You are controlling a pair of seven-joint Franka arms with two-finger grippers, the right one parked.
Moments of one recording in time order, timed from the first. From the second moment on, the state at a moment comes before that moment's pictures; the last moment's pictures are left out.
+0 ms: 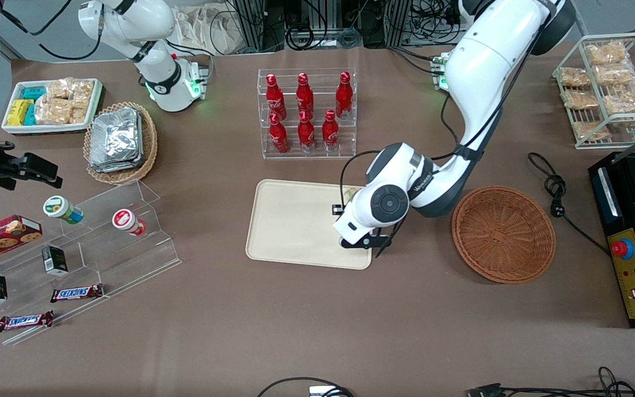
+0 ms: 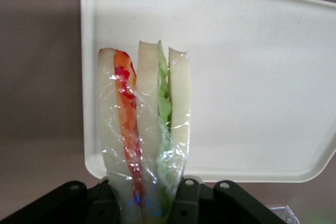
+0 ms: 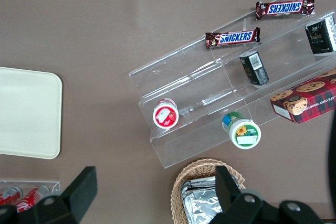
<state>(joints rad) -0.36 0.71 -0.33 -1.46 -0.09 1.98 -0.62</state>
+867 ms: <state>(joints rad) -0.36 0.76 -0.33 -1.47 0.01 1.96 -0.51</state>
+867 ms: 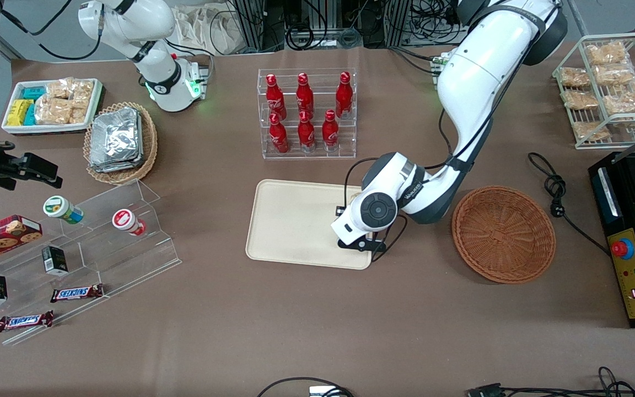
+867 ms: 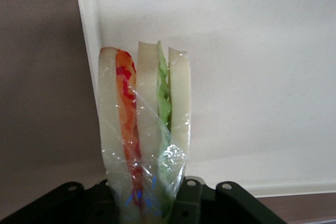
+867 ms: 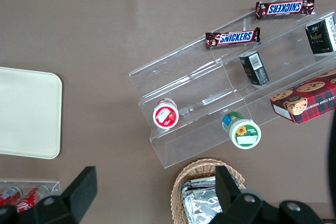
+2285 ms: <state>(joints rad) -0.36 0.80 -0.33 -1.46 0.01 2.03 -0.51</state>
